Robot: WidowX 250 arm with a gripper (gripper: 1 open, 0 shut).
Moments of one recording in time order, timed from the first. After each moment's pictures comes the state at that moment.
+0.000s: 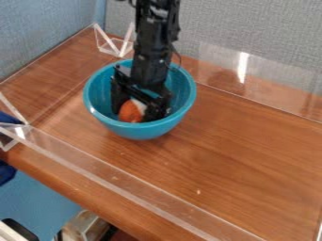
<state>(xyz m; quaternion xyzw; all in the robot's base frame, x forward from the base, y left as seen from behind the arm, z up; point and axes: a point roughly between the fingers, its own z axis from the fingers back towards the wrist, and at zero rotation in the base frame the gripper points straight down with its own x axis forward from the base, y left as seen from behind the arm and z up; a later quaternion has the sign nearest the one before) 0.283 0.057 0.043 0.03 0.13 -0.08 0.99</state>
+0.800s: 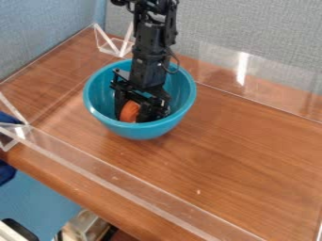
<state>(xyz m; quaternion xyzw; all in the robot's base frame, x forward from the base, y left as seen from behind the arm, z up) 0.284 0.059 0.041 0.02 0.13 -0.08 0.99</state>
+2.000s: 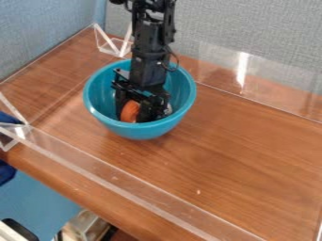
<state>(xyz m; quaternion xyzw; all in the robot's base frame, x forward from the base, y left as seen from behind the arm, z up) 0.283 0.057 0.042 0.00 0.14 -0.10 0.99</state>
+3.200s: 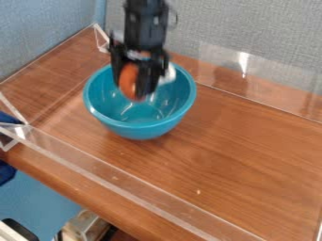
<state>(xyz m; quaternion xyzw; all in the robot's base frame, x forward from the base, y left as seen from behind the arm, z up) 0.287 0.053 0.127 0.00 0.04 -0.09 0.99</state>
